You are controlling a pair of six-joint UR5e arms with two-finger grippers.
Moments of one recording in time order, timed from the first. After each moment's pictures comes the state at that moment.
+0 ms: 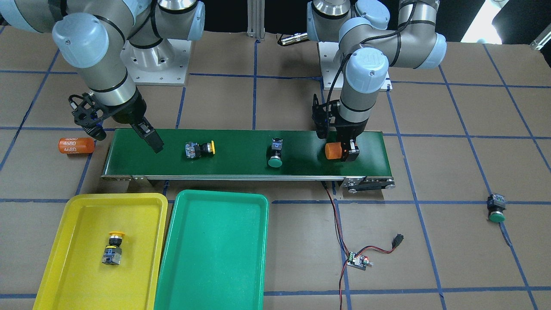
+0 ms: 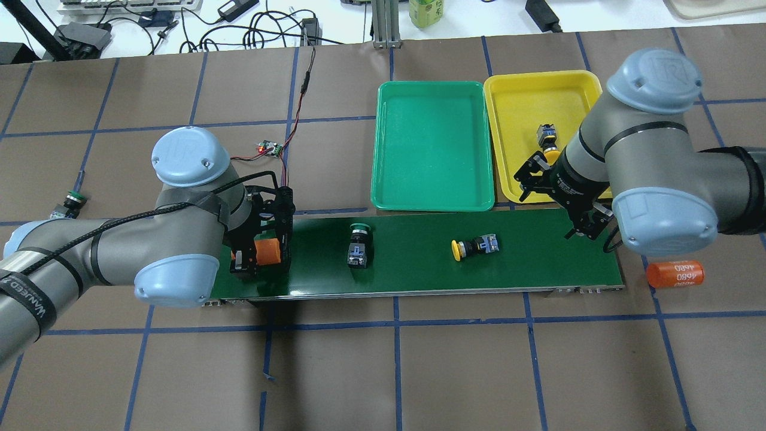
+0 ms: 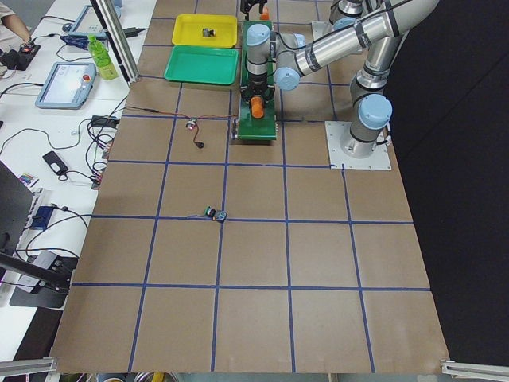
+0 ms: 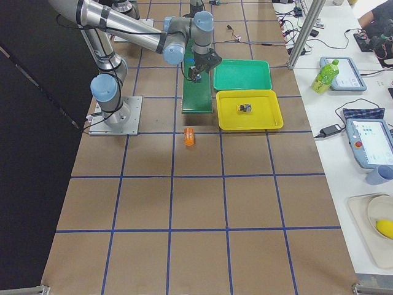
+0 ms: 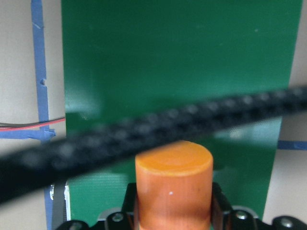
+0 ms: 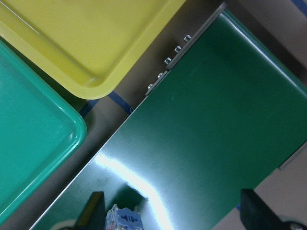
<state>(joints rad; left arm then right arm) -1.61 -1.62 -2.14 -0.94 1.66 1.45 1.51 -1.57 2.04 -2.04 -1.49 0.78</state>
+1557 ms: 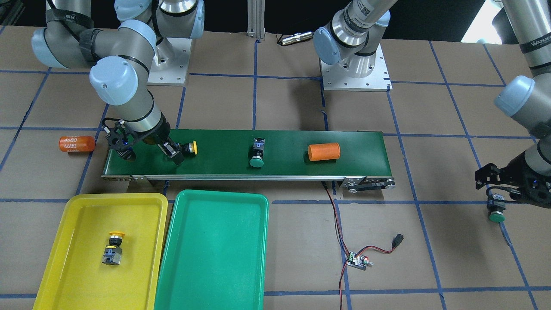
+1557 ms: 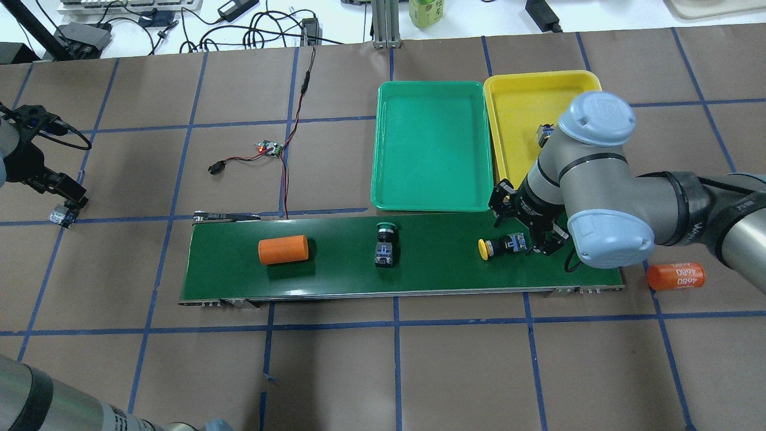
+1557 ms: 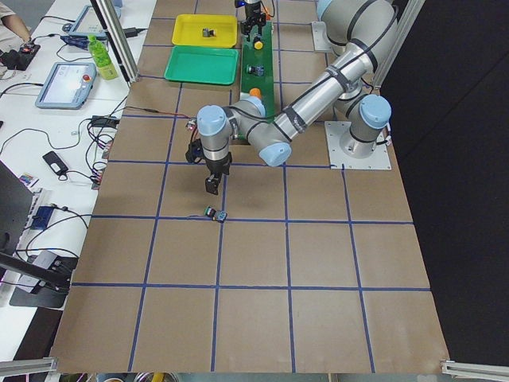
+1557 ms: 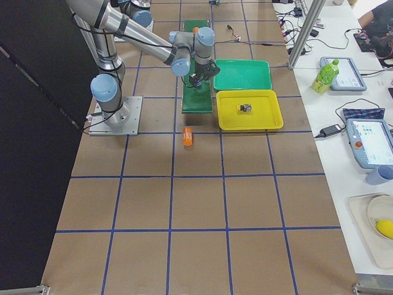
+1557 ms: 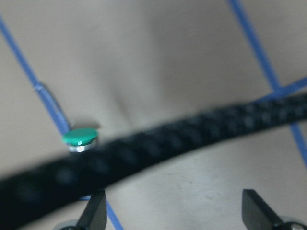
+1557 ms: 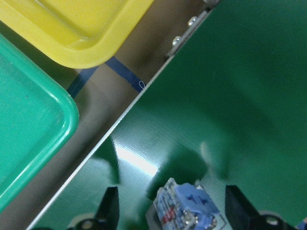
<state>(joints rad) -0.93 -2.01 -1.68 -1.00 1.67 0.94 1.56 -1.46 2.09 -2.14 -1.47 0.84</state>
